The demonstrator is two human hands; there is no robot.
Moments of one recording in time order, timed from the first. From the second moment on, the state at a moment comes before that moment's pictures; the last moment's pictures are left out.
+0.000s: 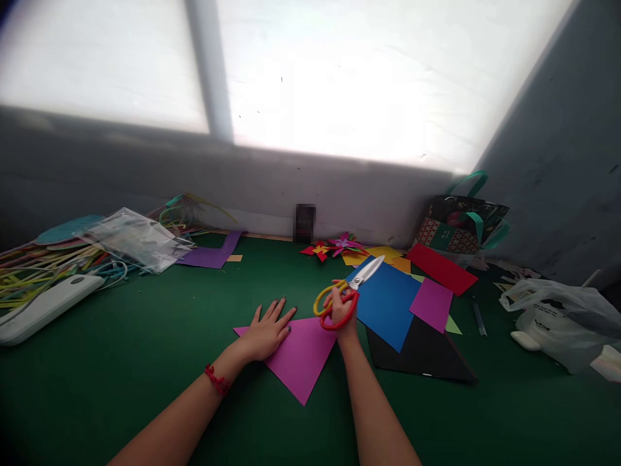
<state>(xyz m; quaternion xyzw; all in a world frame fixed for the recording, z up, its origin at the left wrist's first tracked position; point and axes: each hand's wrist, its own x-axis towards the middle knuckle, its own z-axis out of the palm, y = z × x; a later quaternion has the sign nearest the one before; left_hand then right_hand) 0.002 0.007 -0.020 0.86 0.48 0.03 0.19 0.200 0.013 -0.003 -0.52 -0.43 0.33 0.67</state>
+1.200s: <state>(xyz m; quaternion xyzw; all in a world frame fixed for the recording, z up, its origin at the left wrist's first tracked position) 0.003 0.005 -0.020 0.86 0.48 0.03 0.16 0.248 0.008 -0.003 -0.65 -0.46 0.21 0.56</state>
